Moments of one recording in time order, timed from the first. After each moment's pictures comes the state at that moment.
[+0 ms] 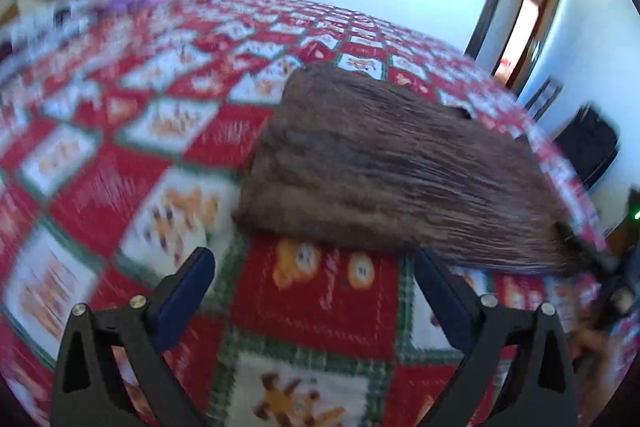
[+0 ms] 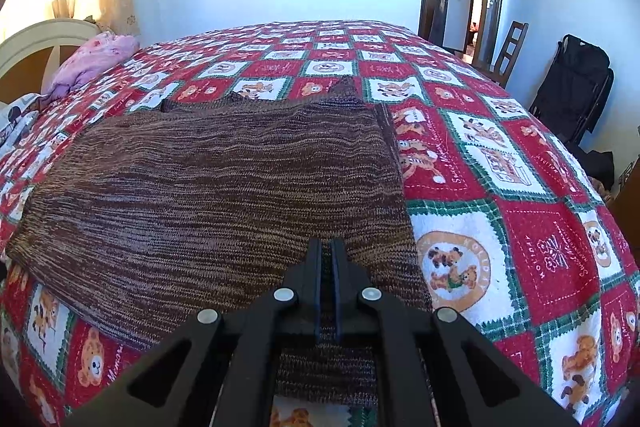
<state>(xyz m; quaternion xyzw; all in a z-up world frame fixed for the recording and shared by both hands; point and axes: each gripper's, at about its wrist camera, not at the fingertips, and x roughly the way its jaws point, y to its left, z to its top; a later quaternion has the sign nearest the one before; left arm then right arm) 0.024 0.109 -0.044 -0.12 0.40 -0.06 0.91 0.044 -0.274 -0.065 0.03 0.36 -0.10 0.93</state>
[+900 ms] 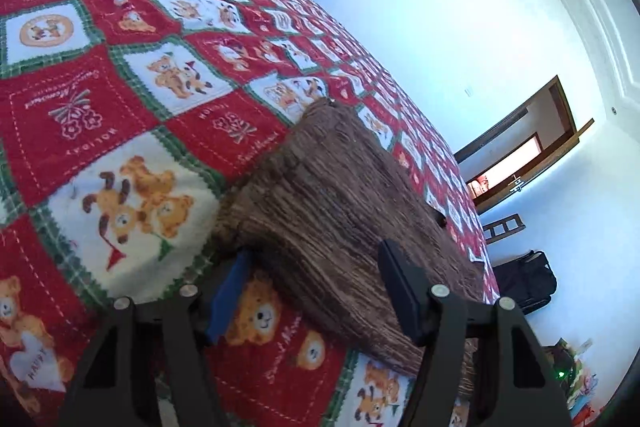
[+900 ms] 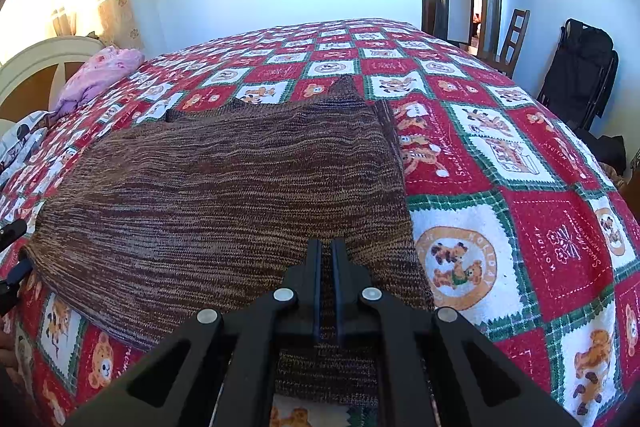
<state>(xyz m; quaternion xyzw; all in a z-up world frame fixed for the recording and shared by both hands) 0.054 0.133 -0.061 -0.36 0.34 -0.06 0.87 0.043 -0.287 -0.067 0.07 0.36 -0.08 0.93</state>
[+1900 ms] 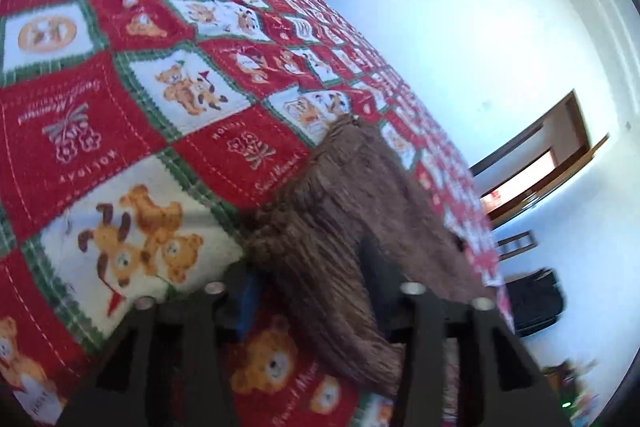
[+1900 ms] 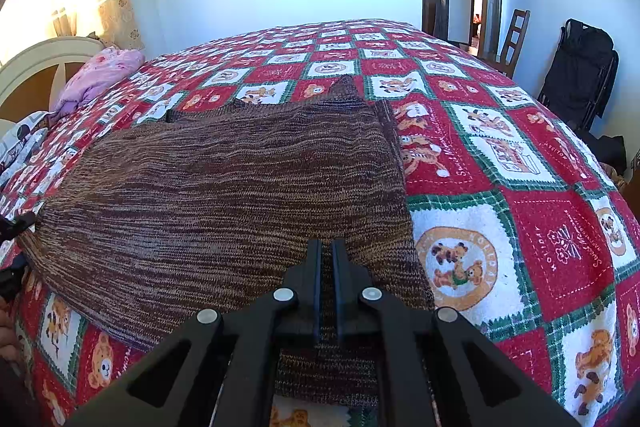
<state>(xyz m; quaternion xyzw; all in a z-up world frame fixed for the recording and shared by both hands) 0.074 0.139 -0.066 -0.36 0.34 -0.02 0.87 0.043 -0.286 -0.067 0.07 0.35 -0.08 0.93</state>
